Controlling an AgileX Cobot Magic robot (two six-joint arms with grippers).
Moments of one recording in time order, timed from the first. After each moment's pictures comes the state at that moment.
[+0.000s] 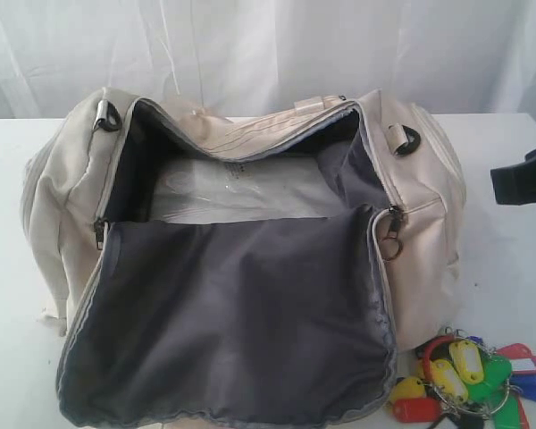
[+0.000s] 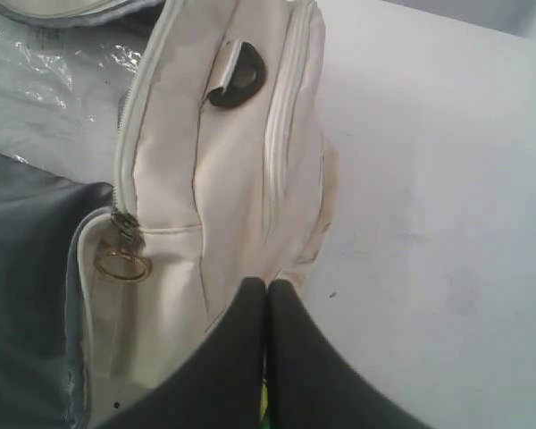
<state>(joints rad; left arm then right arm) -0.11 0.03 0.02 -0.21 0.03 0.19 0.63 0.87 -0.88 -0.34 0.83 0.36</state>
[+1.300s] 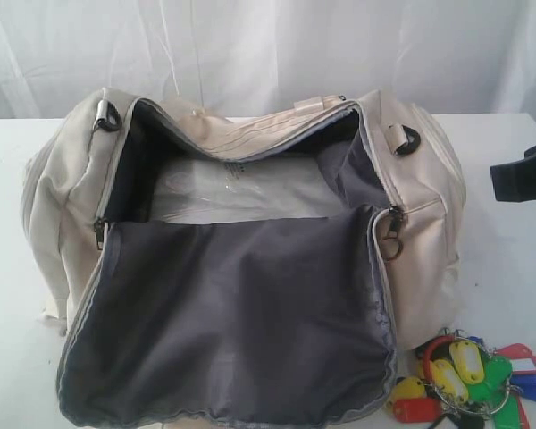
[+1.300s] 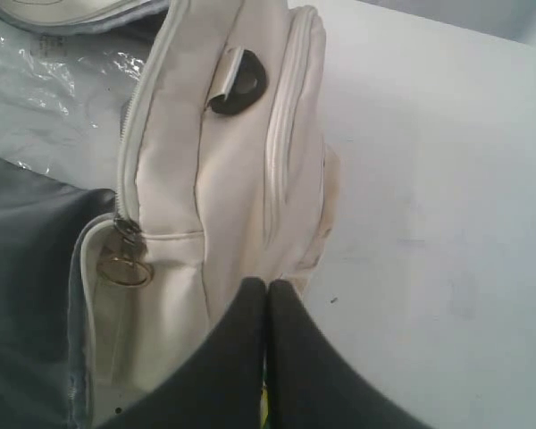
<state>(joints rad) 0.01 0.01 0.02 -0.07 0.39 0.17 0.63 0.87 -0.88 -0.34 0.82 0.36</state>
